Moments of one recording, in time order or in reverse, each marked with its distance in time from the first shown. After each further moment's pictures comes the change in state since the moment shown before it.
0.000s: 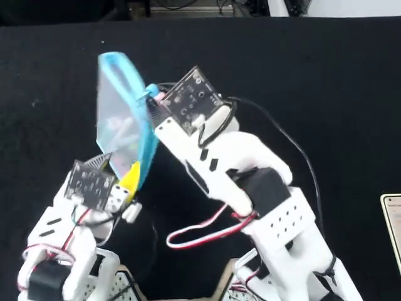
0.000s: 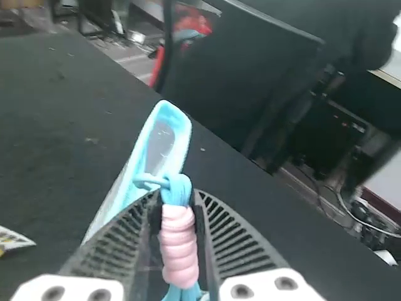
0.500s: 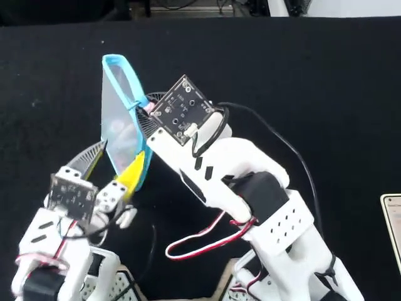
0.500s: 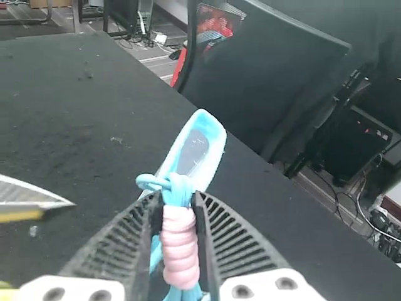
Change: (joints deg) left arm -1.2 0.0 0.0 -9.2 1.8; right arm -3.2 -0.1 -0.7 1.8 0.0
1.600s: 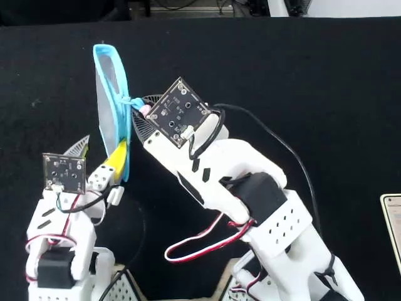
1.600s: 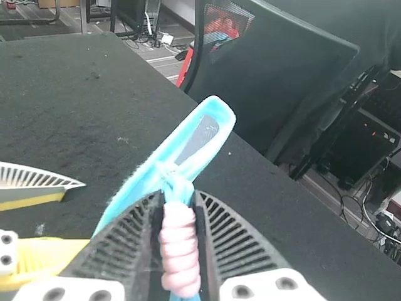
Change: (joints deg) left arm -12.0 0.0 9.0 -3.5 4.7; right arm -0.9 0.0 0.0 0.0 0.0
